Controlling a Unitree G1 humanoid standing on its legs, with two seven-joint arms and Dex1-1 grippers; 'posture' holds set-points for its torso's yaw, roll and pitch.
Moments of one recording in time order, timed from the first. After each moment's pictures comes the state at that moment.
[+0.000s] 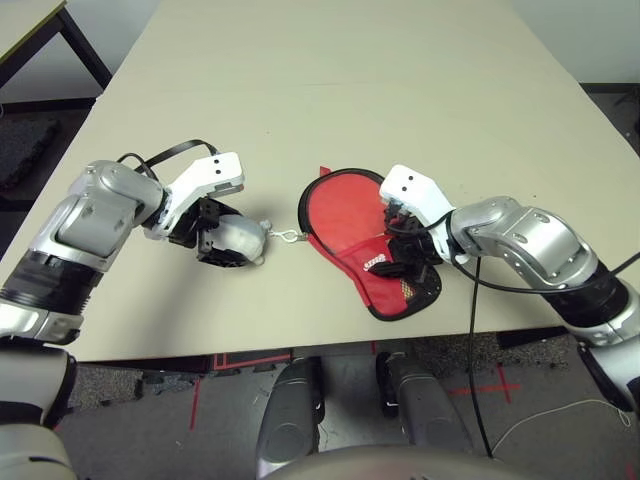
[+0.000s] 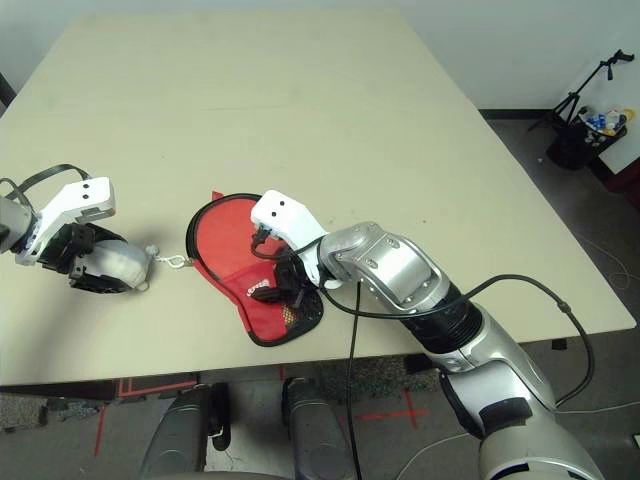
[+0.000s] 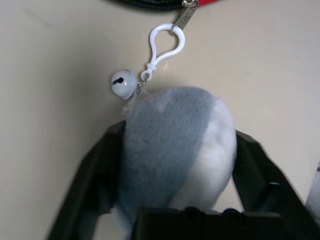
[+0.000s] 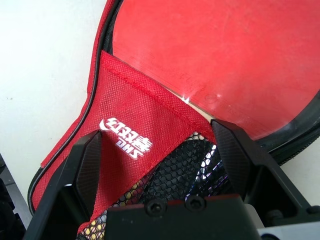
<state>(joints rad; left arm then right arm) -0.66 1.02 -0.30 0.16 -0.07 0.53 -1.44 -0.76 -0.62 0.53 -0.26 0.42 1.19 0.72</state>
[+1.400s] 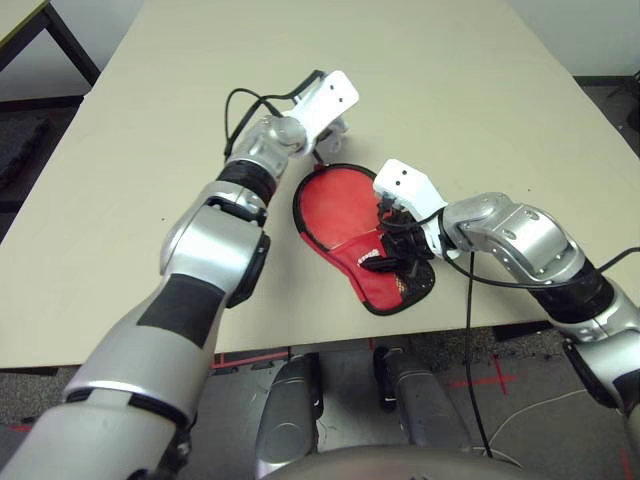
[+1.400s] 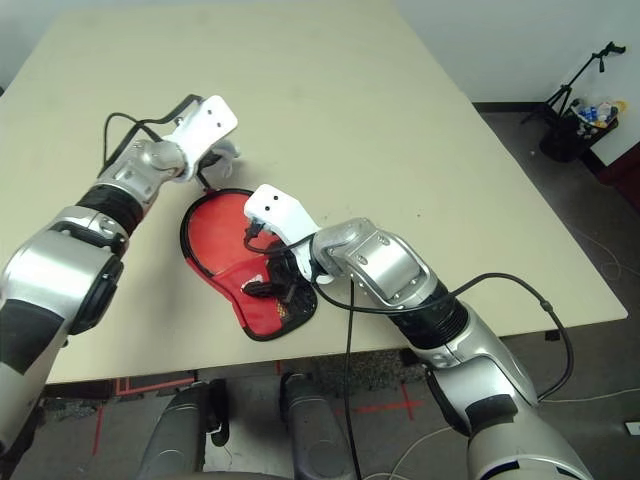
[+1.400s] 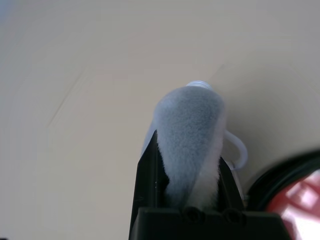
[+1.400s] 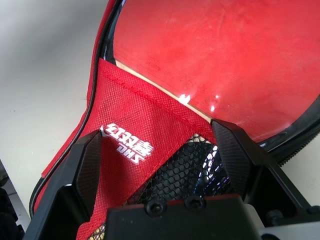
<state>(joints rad) -1.36 0.16 -0.27 1.34 0.32 -0.03 -0.39 -0.78 -0.53 0.52 -0.23 0.36 1.18 0.77</state>
